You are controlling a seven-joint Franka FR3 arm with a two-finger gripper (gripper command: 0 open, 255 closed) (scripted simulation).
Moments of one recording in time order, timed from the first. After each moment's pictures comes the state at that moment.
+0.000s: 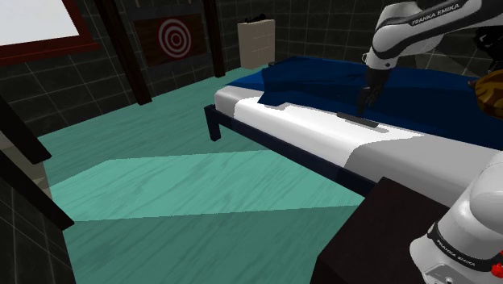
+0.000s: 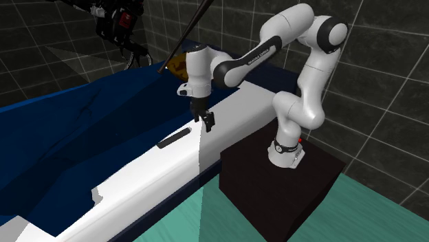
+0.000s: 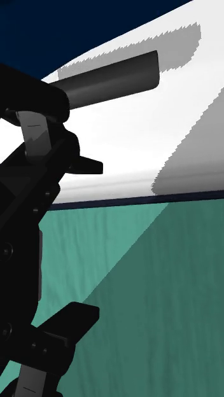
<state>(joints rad) -0.10 -0.35 -0.38 -2.36 -0.11 2.02 -0.39</state>
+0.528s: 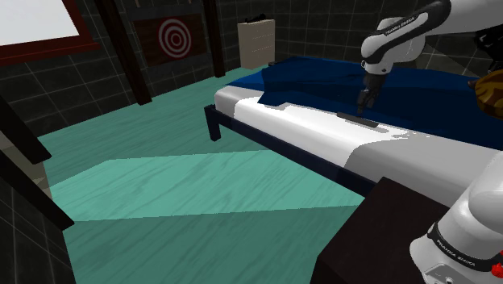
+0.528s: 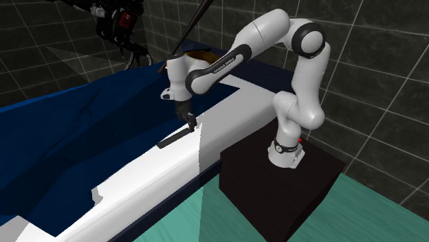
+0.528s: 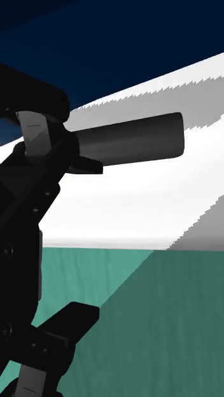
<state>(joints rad) -0.11 -0.05 -0.52 -2.18 0.02 2.10 -0.64</state>
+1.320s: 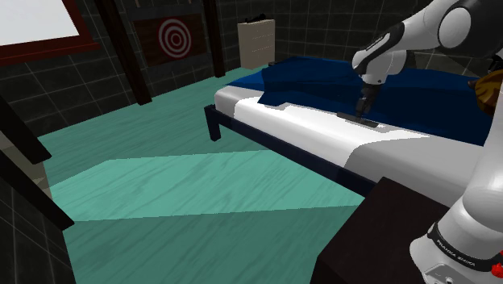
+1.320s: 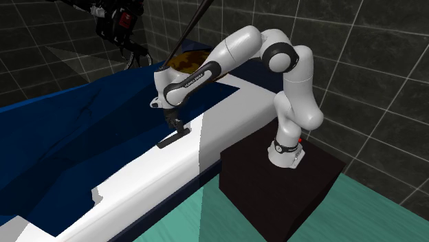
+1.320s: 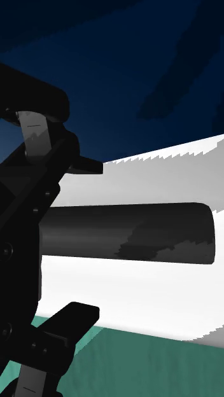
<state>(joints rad) -0.21 0.30 -0.54 -1.97 0.24 2.15 -0.89</state>
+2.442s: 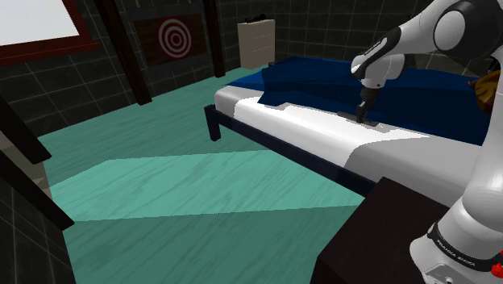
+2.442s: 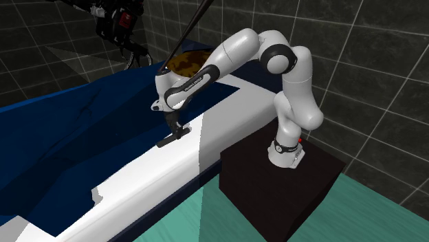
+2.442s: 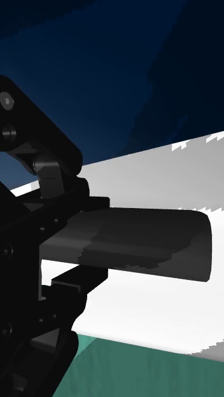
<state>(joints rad) -0.22 0.32 -0.53 -1.99 0.26 2.20 -0.91</state>
